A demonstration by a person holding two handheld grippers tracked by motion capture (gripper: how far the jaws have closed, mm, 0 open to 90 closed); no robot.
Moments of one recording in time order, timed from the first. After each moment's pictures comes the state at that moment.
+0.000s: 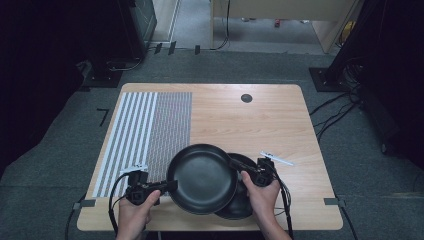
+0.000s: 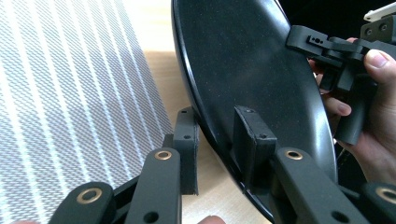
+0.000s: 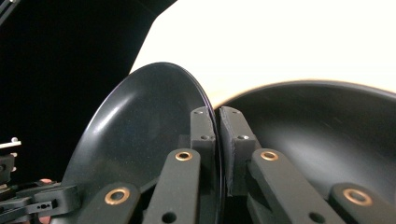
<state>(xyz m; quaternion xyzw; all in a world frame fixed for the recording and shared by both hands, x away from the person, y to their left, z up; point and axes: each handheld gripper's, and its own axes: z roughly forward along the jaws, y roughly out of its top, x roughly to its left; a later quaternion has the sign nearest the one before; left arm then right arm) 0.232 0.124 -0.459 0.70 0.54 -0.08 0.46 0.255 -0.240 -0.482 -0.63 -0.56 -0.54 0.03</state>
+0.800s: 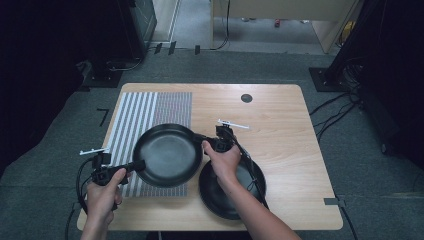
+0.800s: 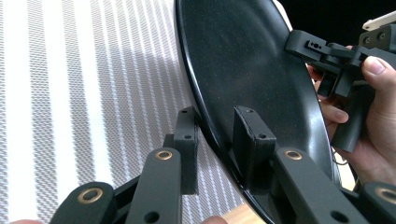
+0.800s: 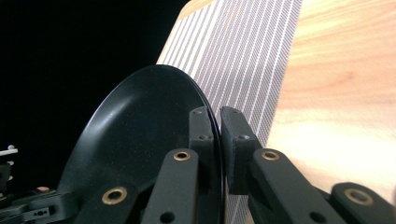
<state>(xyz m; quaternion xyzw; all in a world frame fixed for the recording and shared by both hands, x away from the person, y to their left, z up) 0.280 0.214 -0.448 0.64 0.60 -0.06 0.47 0.354 -0.139 -0.460 -0.60 -0.60 -0.52 0.06</state>
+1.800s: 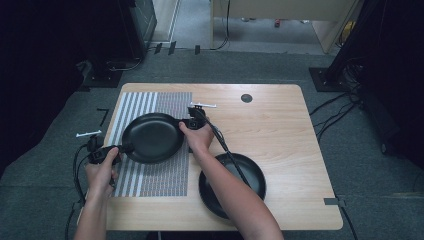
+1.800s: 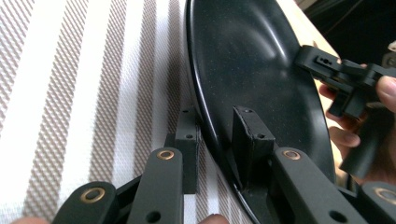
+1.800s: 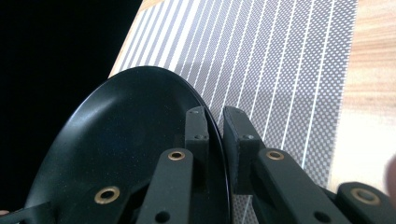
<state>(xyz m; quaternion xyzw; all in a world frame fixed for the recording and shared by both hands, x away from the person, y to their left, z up) 0.360 0.259 -0.492 0.57 0.69 -0.05 0.45 0.457 -0.064 -0.500 -0.61 -0.63 -0.47 0.05</state>
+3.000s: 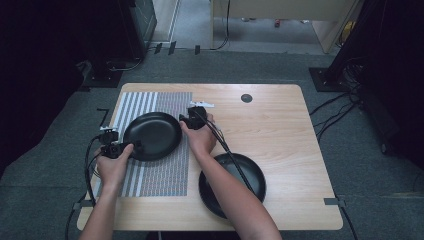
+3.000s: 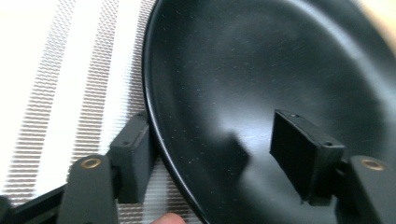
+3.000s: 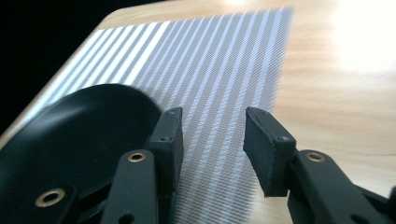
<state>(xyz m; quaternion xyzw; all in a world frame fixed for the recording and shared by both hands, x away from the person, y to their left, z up) 0.373 0.215 -0.493 0.65 0.68 0.13 0.32 0.451 -0.068 -0.492 -0.58 -0.67 -0.45 -0.13</state>
